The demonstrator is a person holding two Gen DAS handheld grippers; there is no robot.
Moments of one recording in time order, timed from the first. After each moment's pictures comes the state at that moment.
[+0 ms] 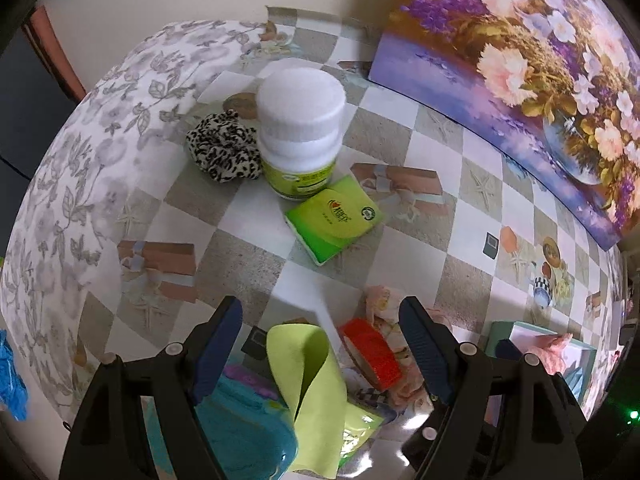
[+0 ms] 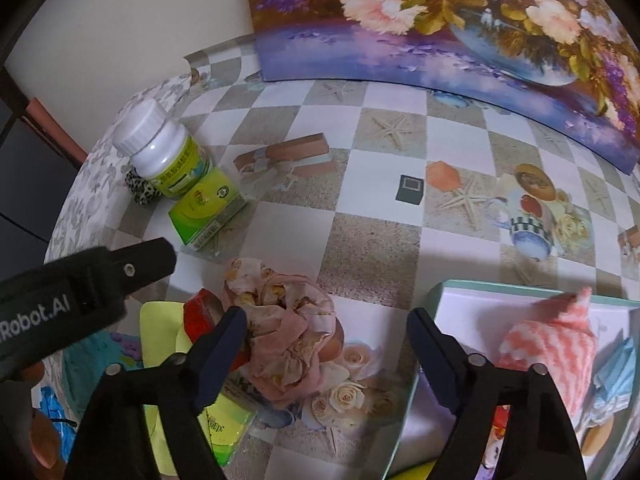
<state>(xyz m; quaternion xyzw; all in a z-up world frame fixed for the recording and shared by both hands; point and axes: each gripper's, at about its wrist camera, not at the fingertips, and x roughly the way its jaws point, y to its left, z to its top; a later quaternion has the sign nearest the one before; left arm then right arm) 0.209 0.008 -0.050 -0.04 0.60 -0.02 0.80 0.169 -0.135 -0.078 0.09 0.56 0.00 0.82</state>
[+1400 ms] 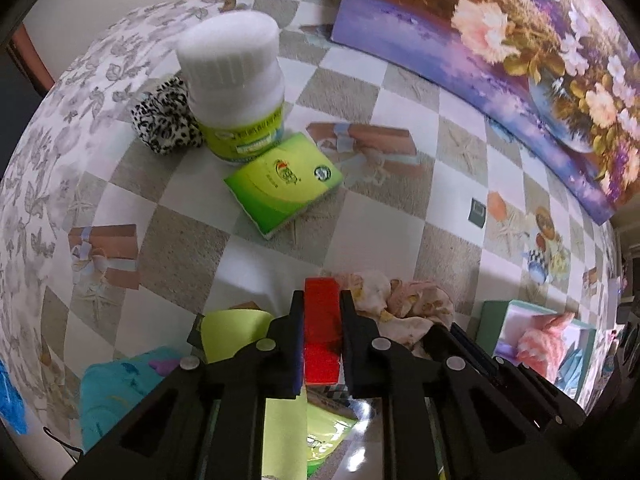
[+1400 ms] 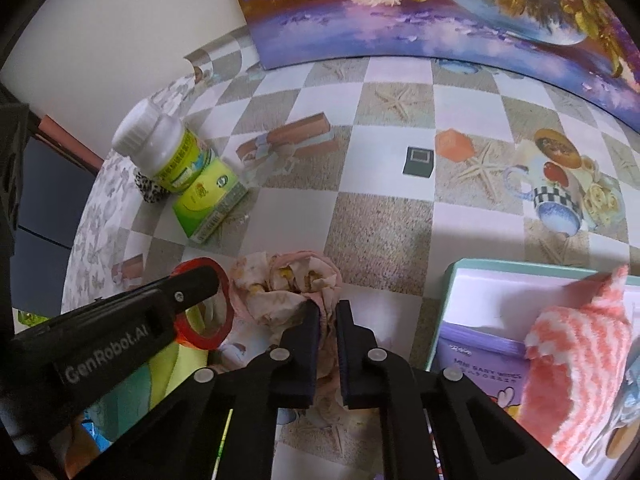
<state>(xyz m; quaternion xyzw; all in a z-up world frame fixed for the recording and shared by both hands) 0.207 -0.015 -0.079 -0.05 0.62 -0.06 0.78 0.167 -0.155 -0.090 0.15 0.56 0.03 0.81</state>
